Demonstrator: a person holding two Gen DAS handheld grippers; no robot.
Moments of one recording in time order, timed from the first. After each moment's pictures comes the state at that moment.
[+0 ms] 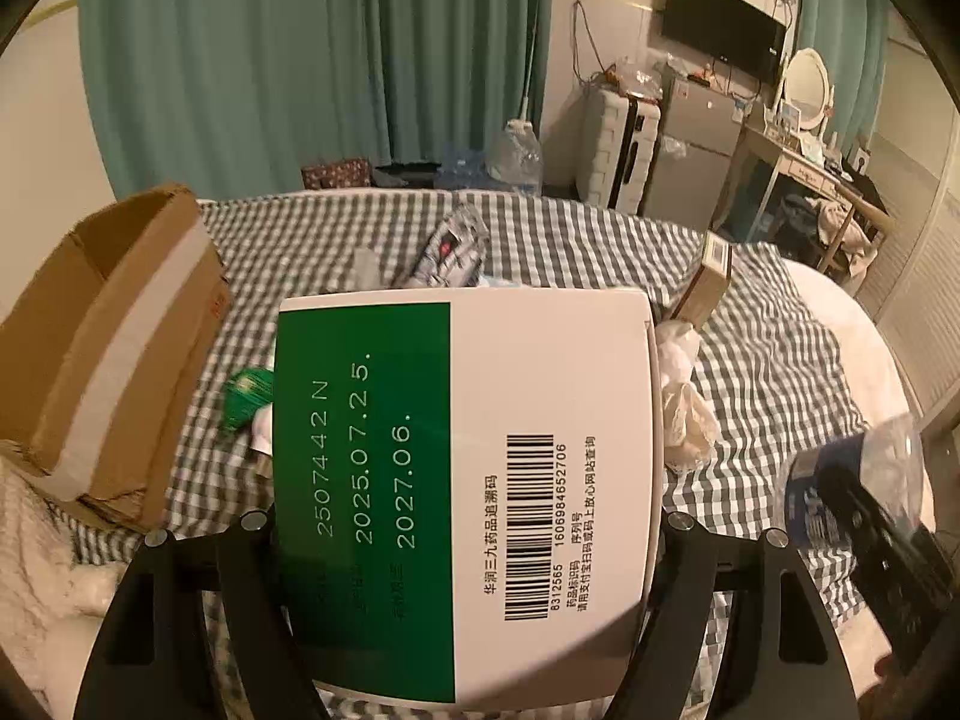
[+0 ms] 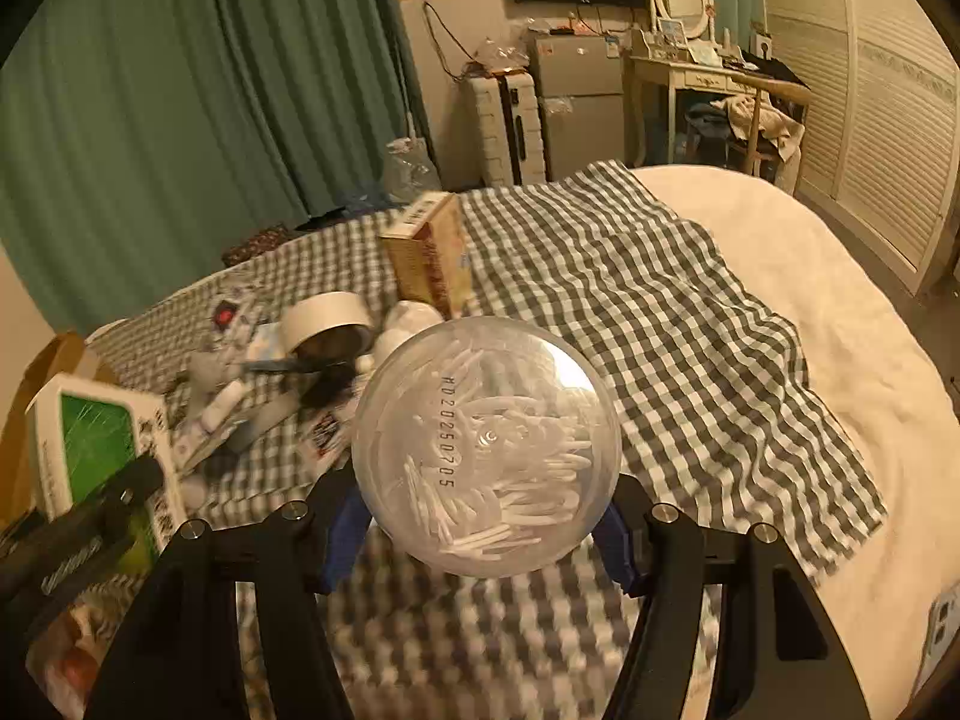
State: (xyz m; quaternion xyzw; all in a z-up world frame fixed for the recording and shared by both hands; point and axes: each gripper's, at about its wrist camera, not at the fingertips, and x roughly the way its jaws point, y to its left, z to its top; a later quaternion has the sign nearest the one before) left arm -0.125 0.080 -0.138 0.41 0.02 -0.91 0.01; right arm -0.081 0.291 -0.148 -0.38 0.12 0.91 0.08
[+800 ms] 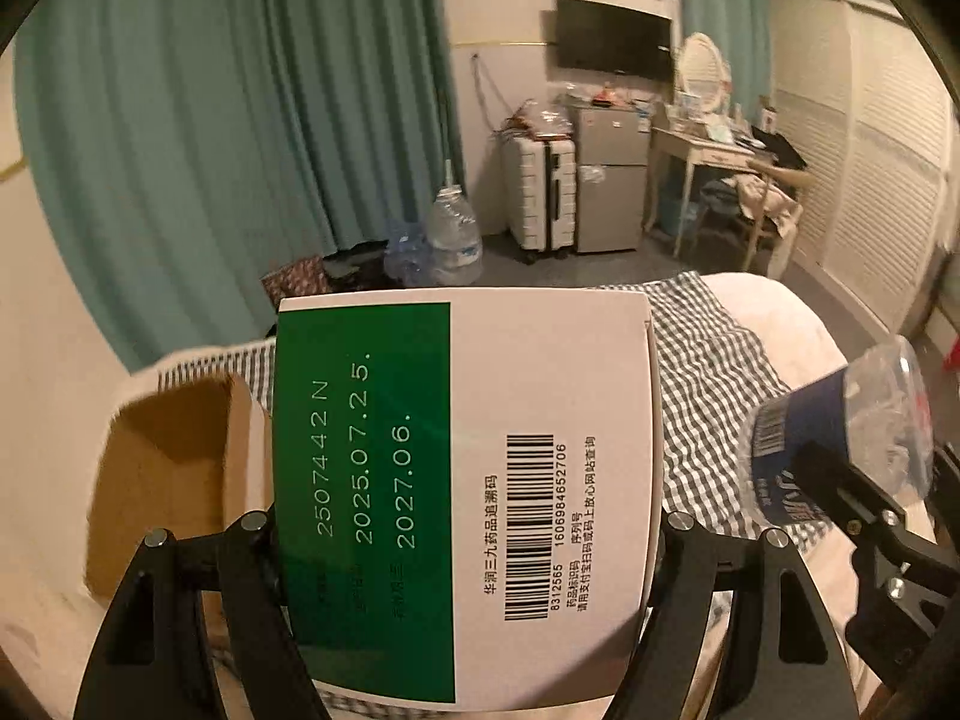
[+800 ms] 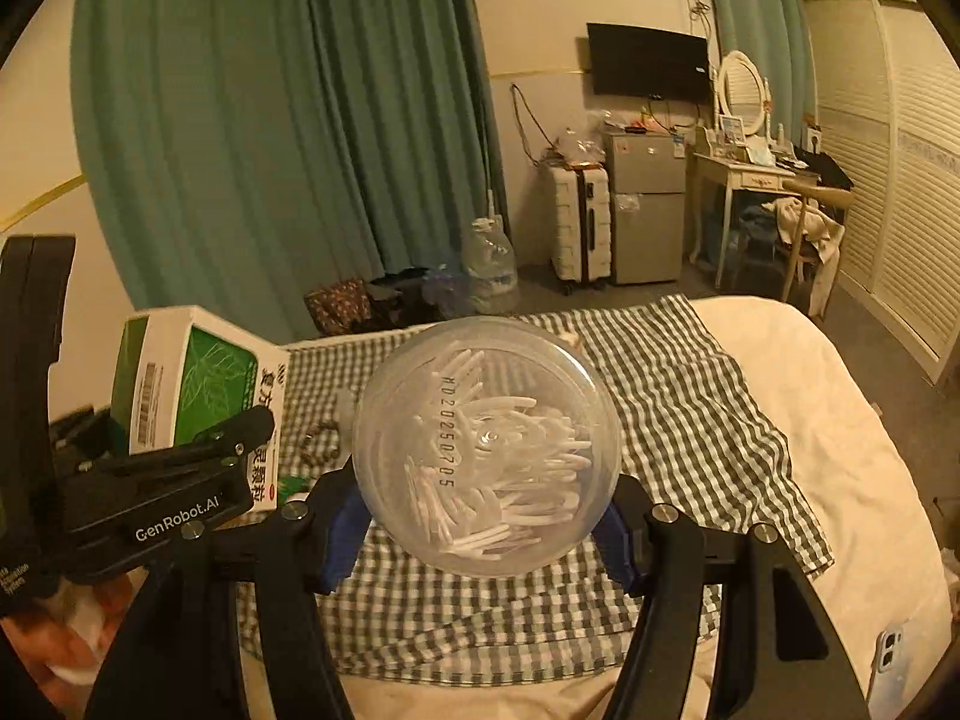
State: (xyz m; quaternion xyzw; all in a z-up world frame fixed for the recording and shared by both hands) left arm -0.095 0.056 0.011 0.35 -0.09 -0.93 -0.09; right arm -0.019 0.206 0.000 -0.30 0.08 0.95 0.01
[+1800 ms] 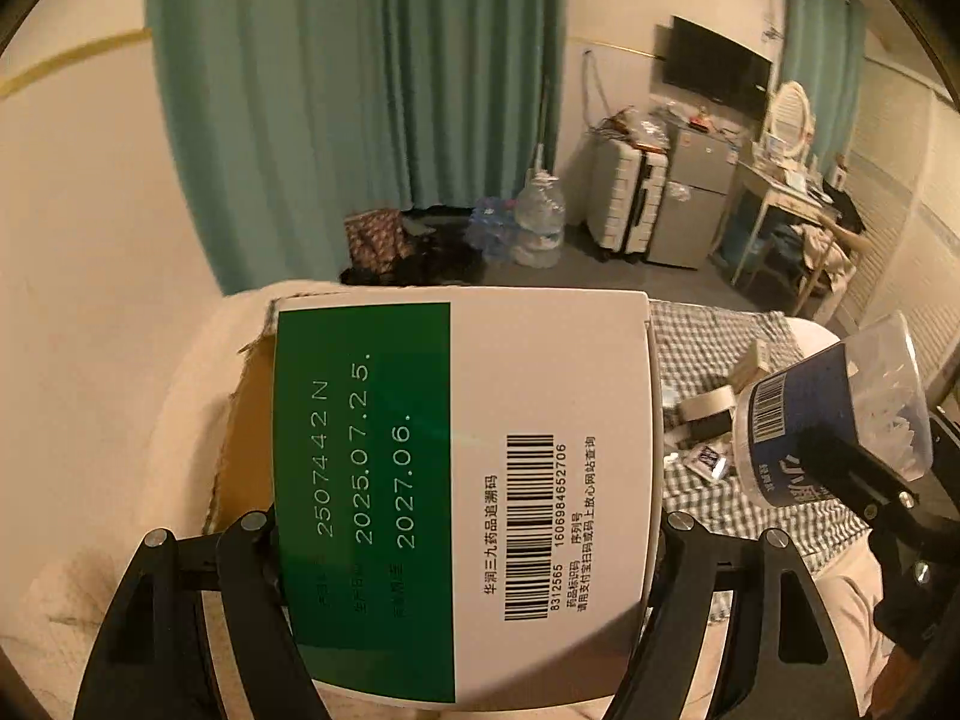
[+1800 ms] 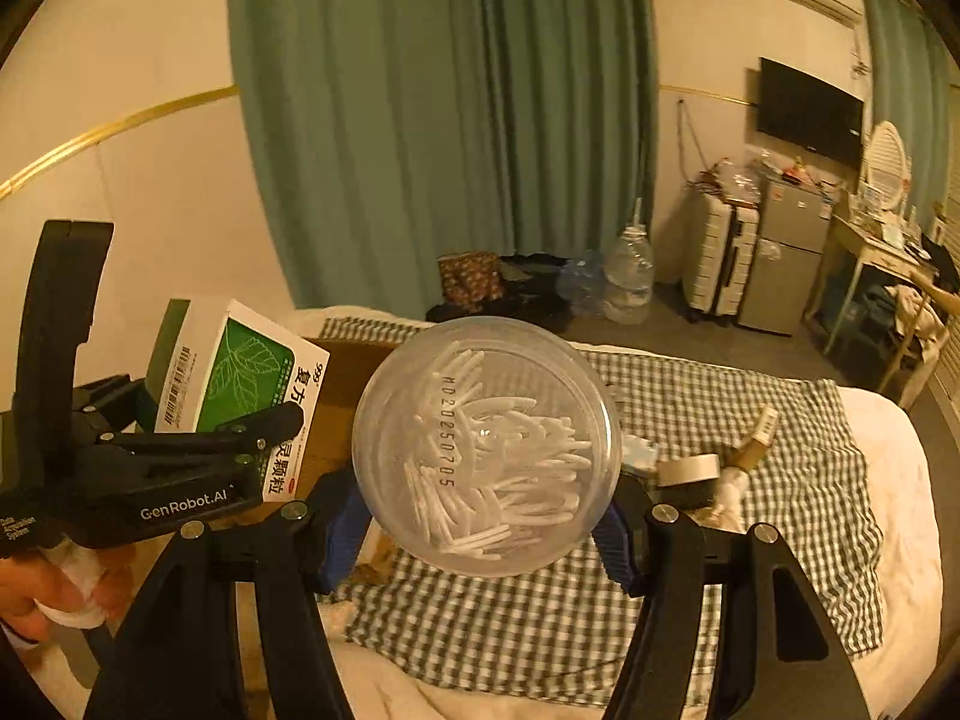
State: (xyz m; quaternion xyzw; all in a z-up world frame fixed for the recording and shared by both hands) left arm -0.095 -0.169 0.027 0.39 0.00 -0.92 -0.02; right arm -0.054 0.003 0.045 -0.32 -0.01 0.94 -0.13
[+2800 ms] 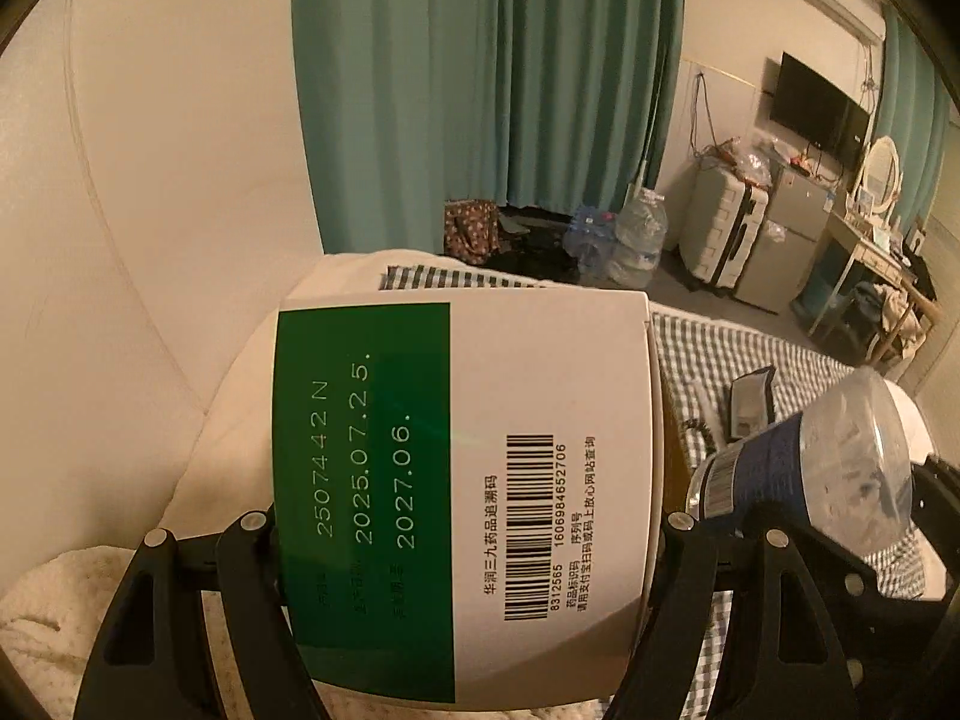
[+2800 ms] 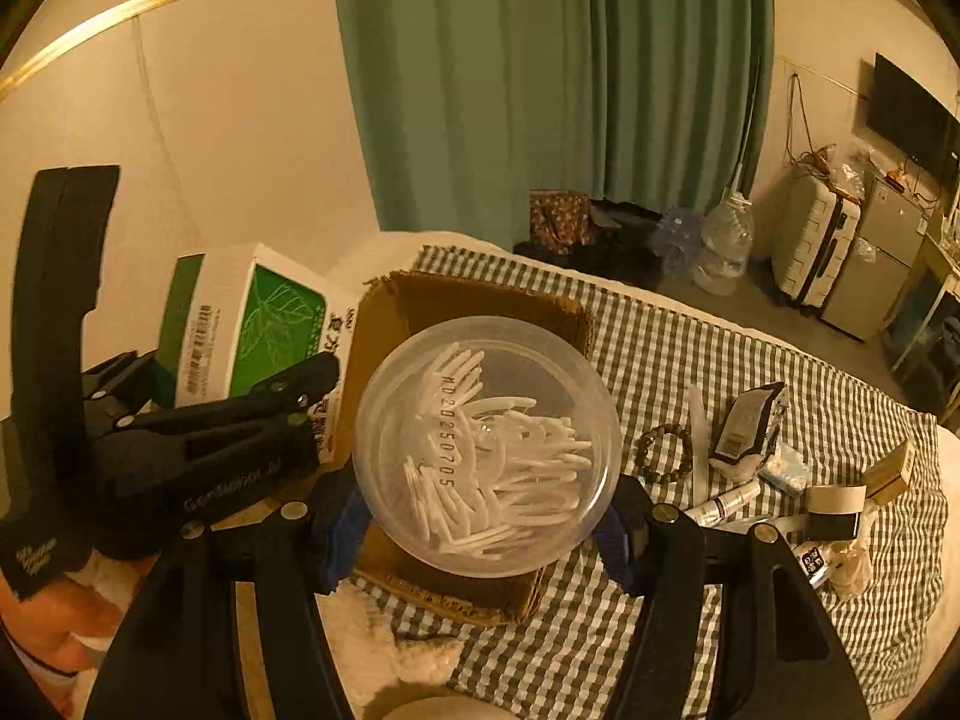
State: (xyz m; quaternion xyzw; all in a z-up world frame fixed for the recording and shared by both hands) left arm -0.119 -0.305 -0.040 0.39 0.04 -0.92 0.07; right arm -0.125 -0.156 -0.021 -0.39 -0.06 0.90 -0.20
